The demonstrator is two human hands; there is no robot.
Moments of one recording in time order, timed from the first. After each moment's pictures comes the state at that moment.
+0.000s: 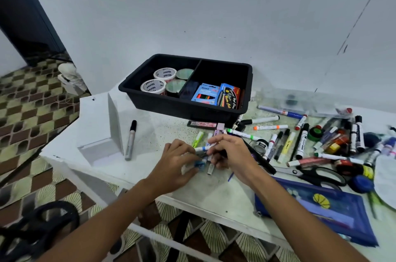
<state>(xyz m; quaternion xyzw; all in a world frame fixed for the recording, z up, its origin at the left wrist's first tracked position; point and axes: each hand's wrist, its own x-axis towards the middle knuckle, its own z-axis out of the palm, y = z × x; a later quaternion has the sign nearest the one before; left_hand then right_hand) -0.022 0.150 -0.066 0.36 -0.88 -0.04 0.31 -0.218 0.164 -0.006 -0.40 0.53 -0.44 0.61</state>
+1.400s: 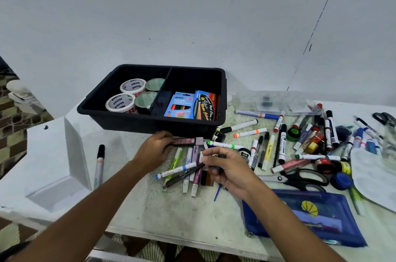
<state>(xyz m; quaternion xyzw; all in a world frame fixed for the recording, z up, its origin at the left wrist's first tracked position) -0.034 0.022 -0.073 0.39 -0.89 -0.02 0.23 -0.246 0.158 -0.008 -0.28 0.48 -0.49 0.67</state>
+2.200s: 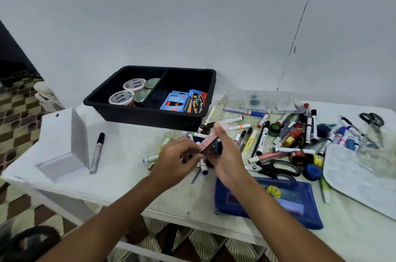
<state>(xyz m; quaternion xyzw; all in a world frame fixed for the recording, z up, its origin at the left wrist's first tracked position) -0.126 0.160 -0.017 0.33 -0.83 -0.15 0.42 -0.277 0.189 0.011 -0.16 0.41 -0.62 0.64</state>
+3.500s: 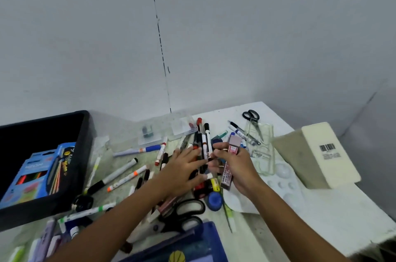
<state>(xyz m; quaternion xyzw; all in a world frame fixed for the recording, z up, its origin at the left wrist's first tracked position) -0.420 0.078 -0.049 0.13 -0.99 -0.08 0.06 -0.546 0.213 0.011 -0.15 0.56 -0.69 0.42</state>
